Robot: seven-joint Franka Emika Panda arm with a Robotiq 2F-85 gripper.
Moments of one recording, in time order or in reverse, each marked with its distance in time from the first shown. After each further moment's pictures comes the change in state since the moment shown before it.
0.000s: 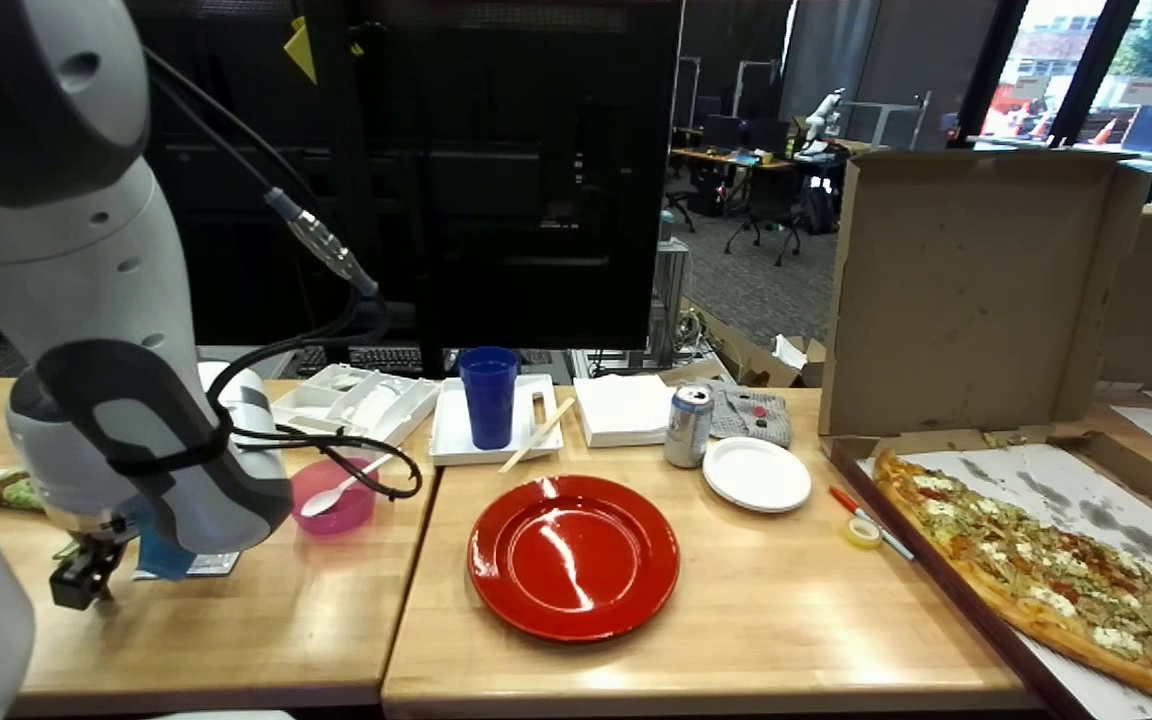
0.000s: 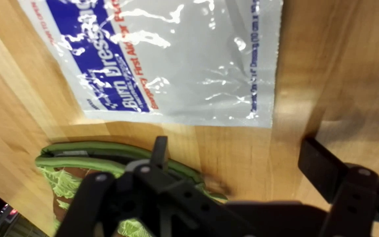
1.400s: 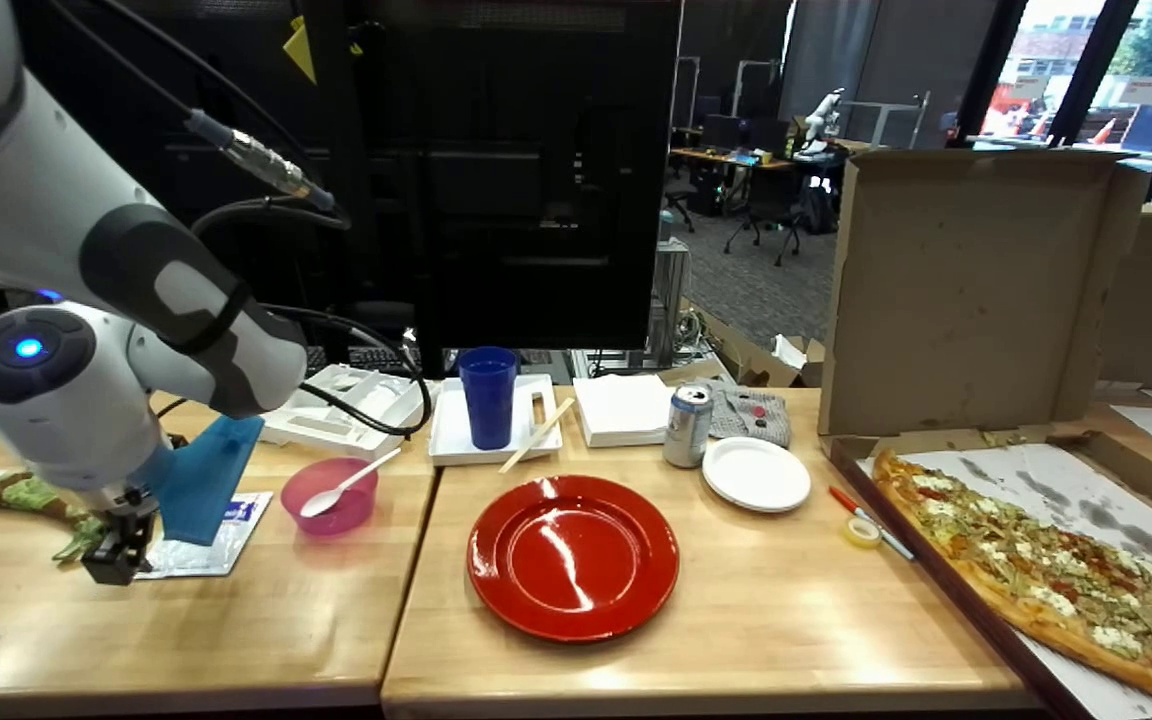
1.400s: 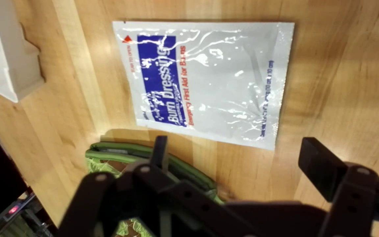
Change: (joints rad) arm -0.135 -0.158 0.216 0.110 -0.801 0.003 0.778
